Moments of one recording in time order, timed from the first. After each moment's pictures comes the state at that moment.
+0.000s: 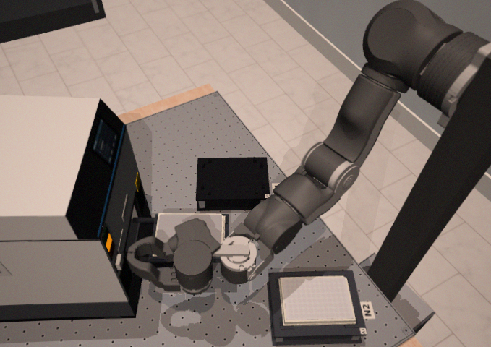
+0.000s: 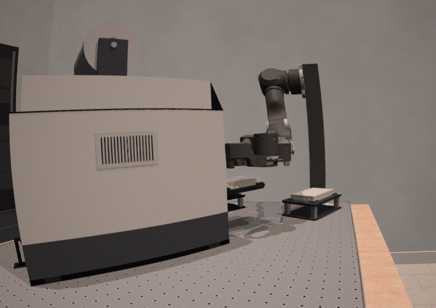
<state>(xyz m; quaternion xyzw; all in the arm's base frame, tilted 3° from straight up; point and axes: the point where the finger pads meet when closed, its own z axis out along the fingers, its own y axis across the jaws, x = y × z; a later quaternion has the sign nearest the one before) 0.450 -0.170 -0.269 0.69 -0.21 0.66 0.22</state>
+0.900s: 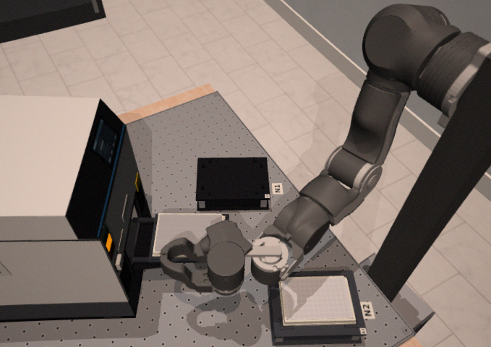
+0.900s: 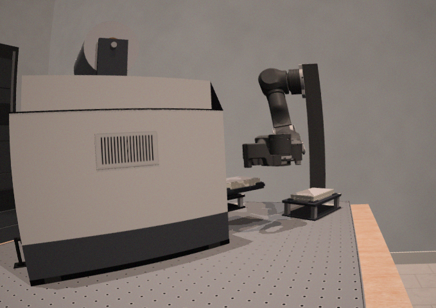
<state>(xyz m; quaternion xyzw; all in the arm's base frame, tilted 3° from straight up) 0.411 -0.140 -0.270 0.69 -0.21 0.66 0.22</state>
